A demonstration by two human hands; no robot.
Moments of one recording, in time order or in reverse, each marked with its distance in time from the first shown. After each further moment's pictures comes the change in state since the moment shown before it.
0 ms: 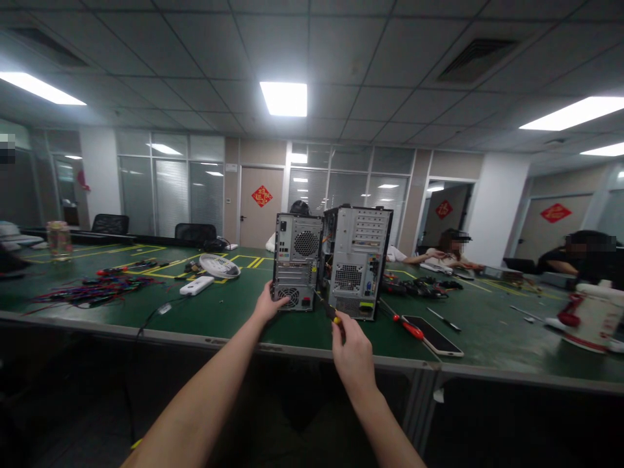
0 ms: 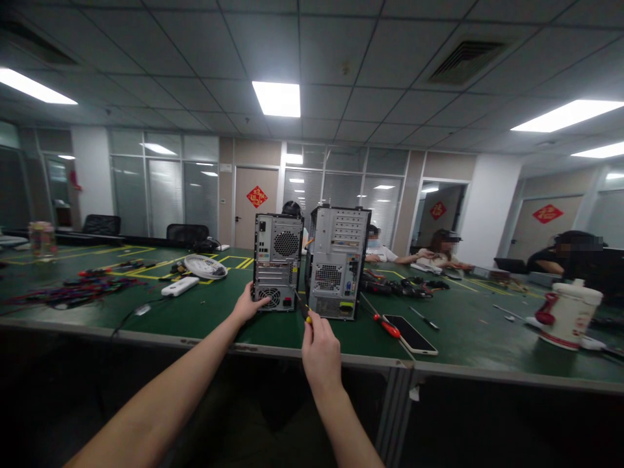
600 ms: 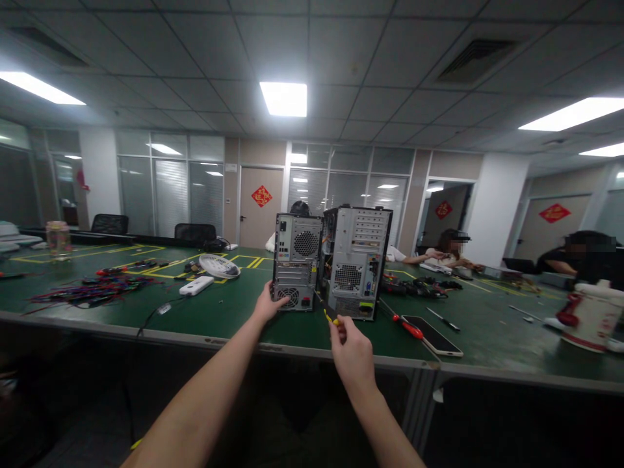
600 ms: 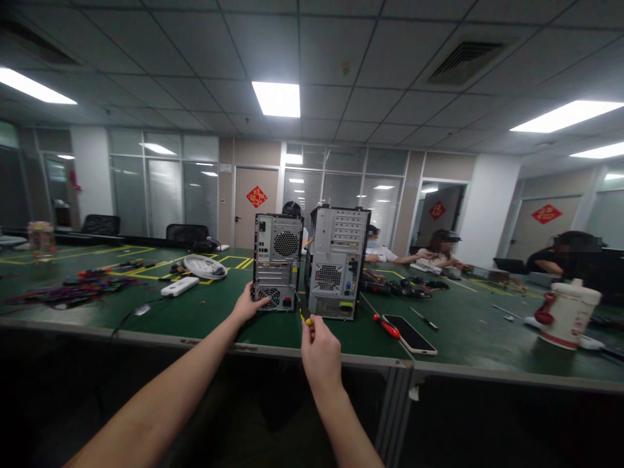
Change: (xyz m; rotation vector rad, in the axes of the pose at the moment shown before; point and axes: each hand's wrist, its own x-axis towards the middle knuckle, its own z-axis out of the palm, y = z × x) left_hand 0.001 -0.002 0.001 0.015 -0.001 0.000; right_hand -0.001 0.002 0.001 0.024 -0.014 0.058
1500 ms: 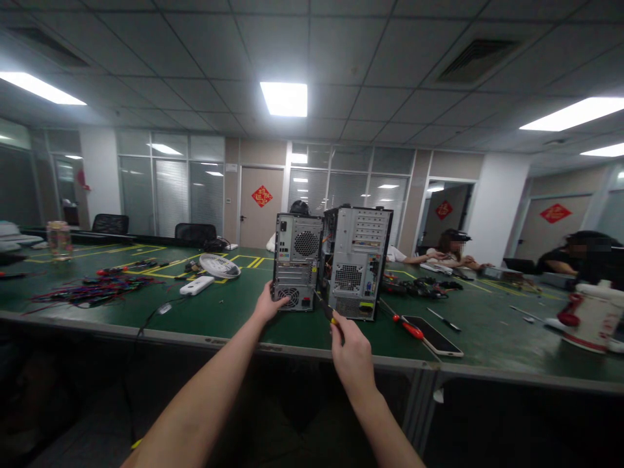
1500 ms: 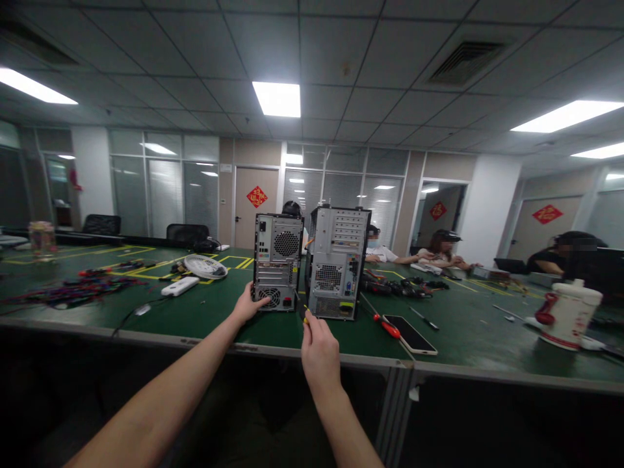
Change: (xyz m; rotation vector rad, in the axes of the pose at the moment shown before) left_hand -0.001 0.003 -0.001 0.009 -0.002 0.012; right_hand 0.001 0.000 0.000 -0.002 -0.003 -0.091
